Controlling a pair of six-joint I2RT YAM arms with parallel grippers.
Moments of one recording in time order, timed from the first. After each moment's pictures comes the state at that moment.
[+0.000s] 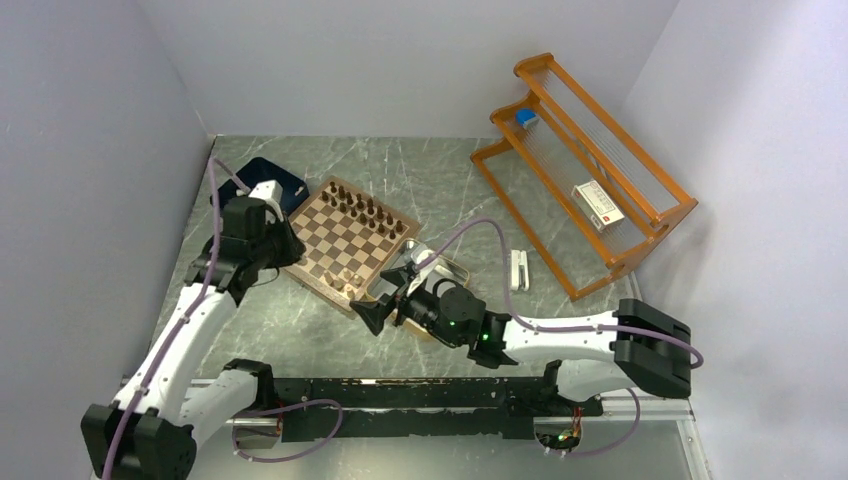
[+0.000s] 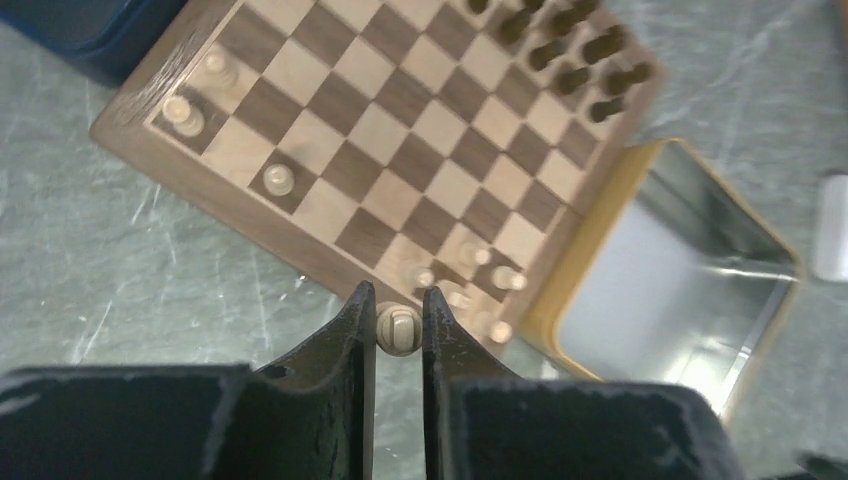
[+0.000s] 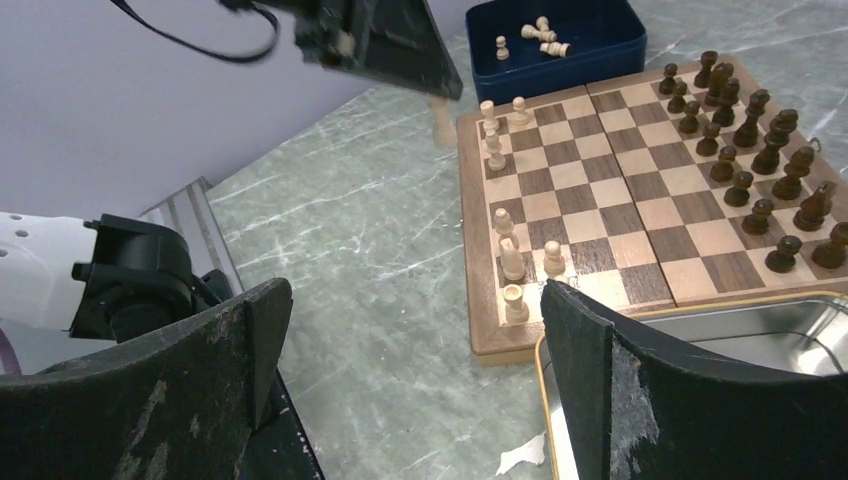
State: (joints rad) left arm -0.18 0.93 0.85 -0.57 0.07 -0.36; right arm 1.26 1.32 0.56 0.76 0.28 0.26
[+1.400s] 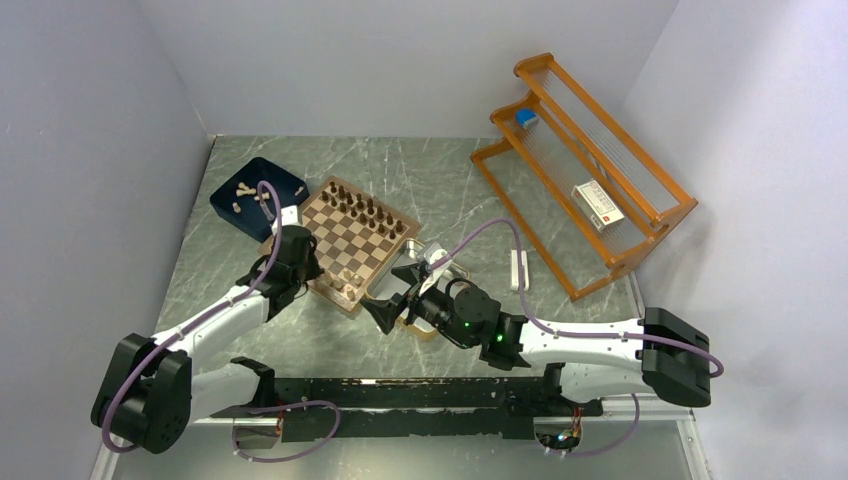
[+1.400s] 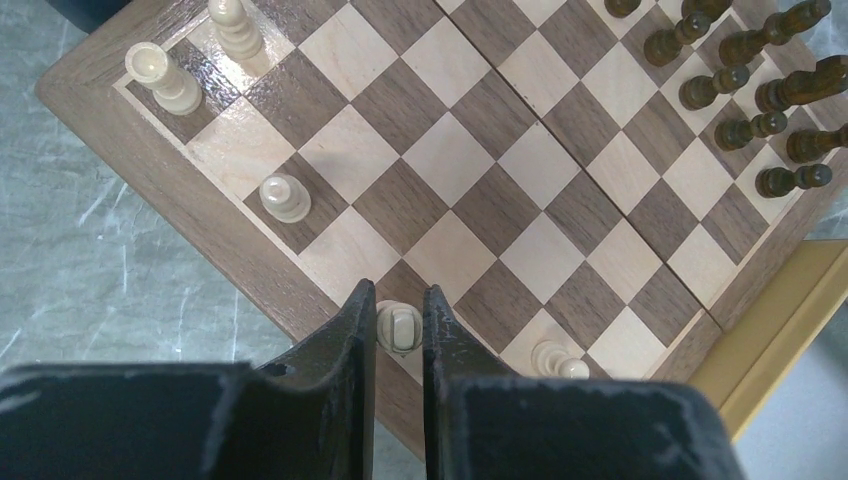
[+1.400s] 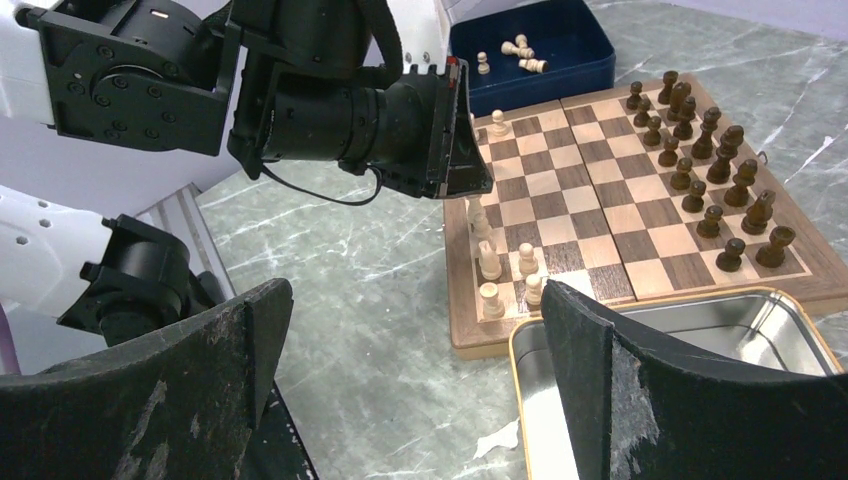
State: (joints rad) left arm -0.39 1.13 0.50 -0.05 -0.35 -0.53; right arm 1.26 1.17 0.53 0.67 0.30 0.22
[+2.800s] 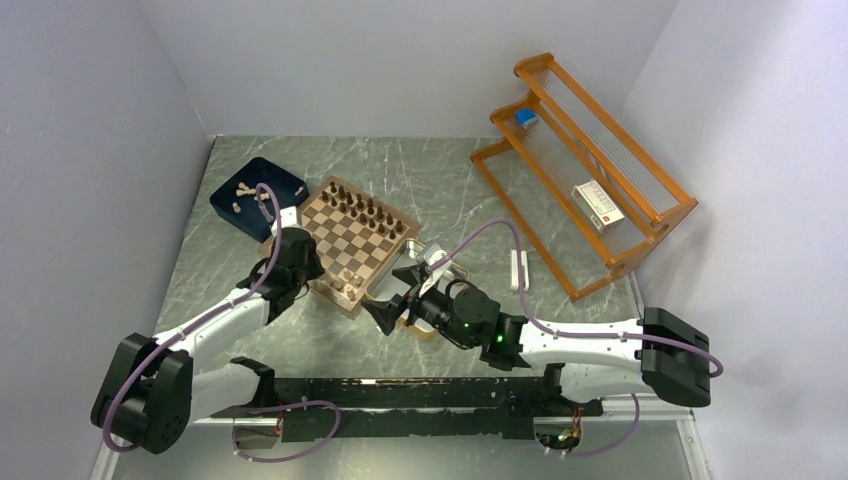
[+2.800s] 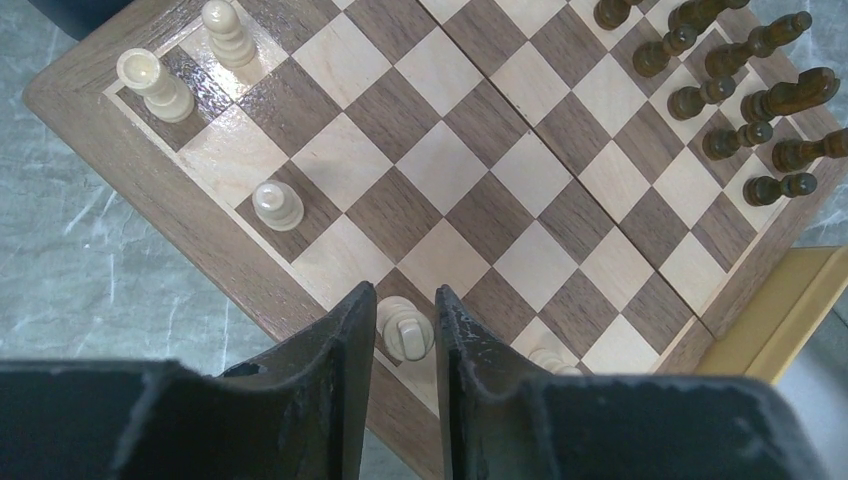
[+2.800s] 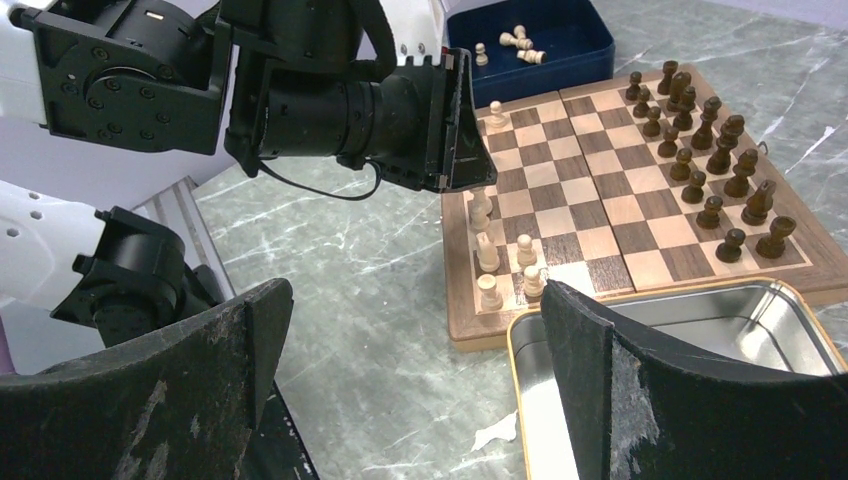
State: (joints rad) left arm -0.39 1.13 0.46 0.03 -0.35 -0.53; right arm 1.26 1.17 0.52 0.67 0.30 0.23
